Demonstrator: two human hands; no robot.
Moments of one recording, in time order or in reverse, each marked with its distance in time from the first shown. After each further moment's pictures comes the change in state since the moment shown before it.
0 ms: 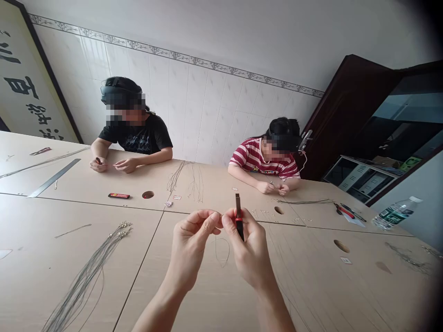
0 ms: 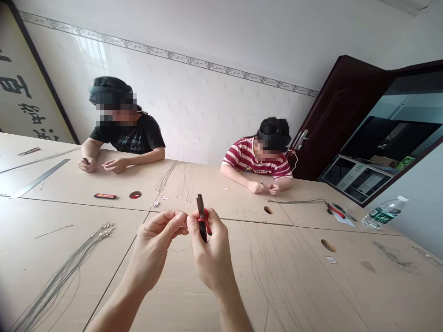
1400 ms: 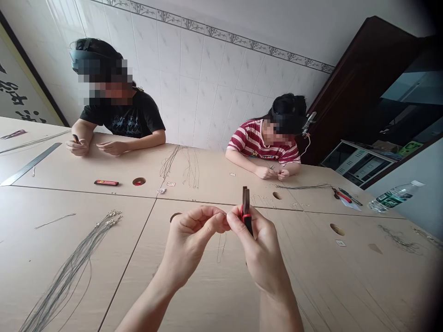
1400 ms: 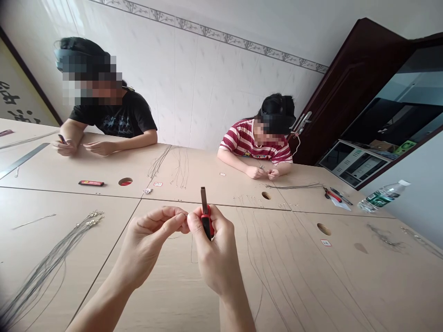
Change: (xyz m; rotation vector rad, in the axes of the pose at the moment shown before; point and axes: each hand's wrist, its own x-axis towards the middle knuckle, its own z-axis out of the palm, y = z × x) left_hand 0.001 -0.007 0.003 0.058 -0.146 -0.048; right_hand -0.005 -0.003 -0.016 0.042 0.036 0.164
